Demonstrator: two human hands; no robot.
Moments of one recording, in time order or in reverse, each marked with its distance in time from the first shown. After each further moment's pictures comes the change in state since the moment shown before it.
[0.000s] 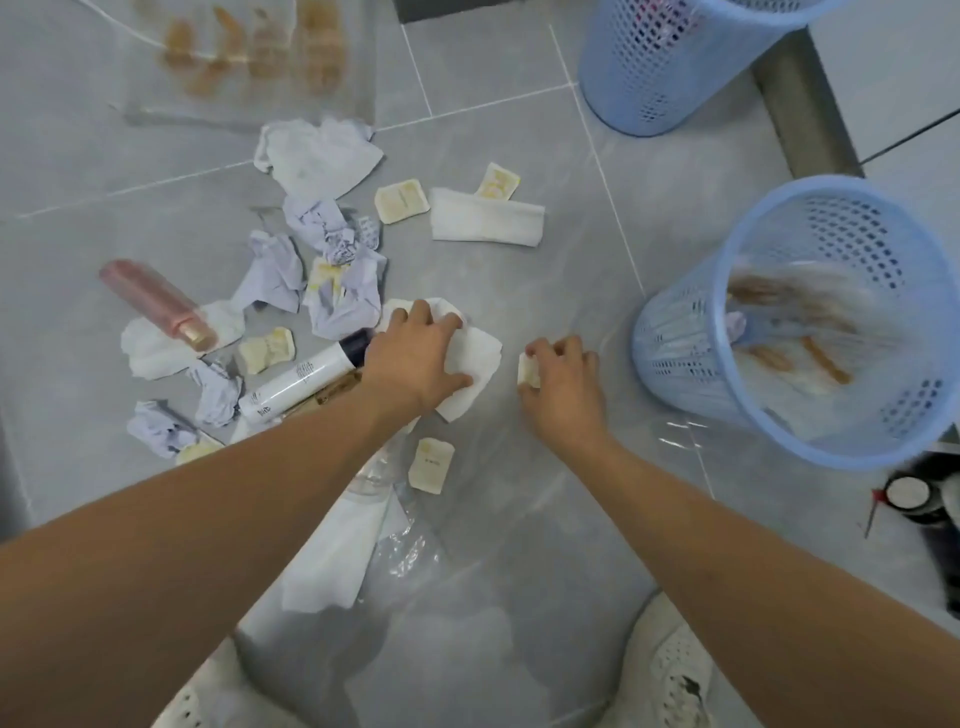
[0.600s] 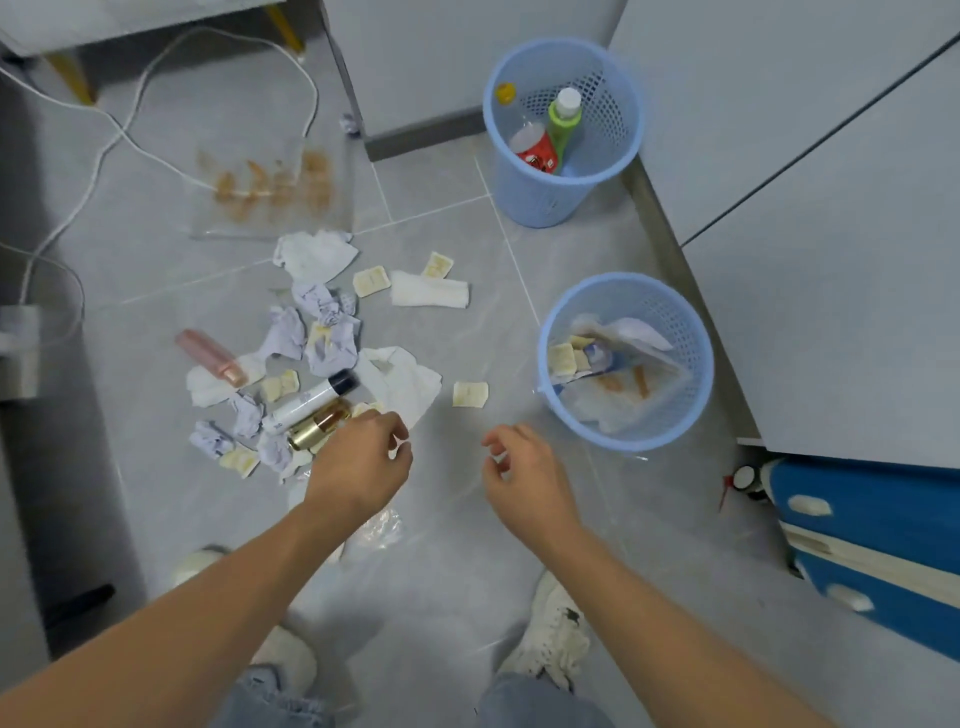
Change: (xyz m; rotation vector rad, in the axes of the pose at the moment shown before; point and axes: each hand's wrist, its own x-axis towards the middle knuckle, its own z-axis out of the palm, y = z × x) left_hand -0.191 0.106 -0.120 -0.237 0.086 -0.169; right_hand -0.158 0.006 -0.185 0.375 -0.079 -0.060
